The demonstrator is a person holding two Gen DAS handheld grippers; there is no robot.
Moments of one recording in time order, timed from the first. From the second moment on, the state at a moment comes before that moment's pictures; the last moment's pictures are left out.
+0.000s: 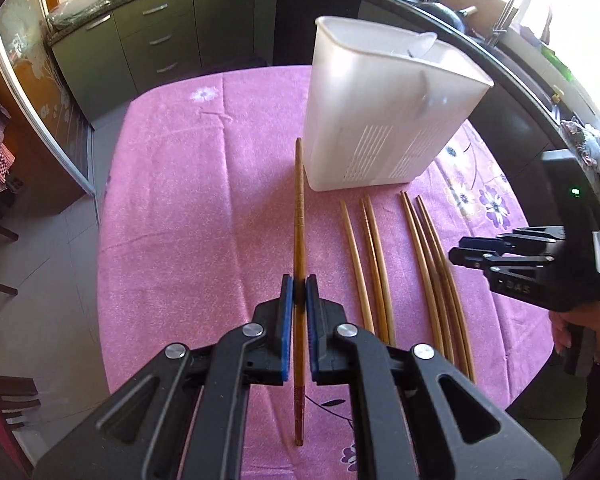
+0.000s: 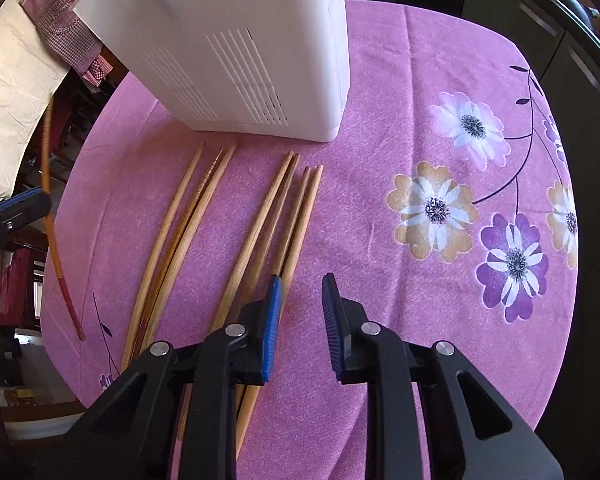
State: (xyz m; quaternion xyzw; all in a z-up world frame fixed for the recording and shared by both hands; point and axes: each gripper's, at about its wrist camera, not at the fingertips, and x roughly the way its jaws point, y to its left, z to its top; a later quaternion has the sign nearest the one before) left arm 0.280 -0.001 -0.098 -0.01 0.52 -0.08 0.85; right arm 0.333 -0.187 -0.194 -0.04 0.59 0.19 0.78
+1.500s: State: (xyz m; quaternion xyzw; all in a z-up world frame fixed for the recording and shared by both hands) left arm 0.193 0.030 -0.040 0.03 0.43 -0.10 0.90; right arm 0.213 -0.196 -0.063 -0.07 0.43 0.22 0.87
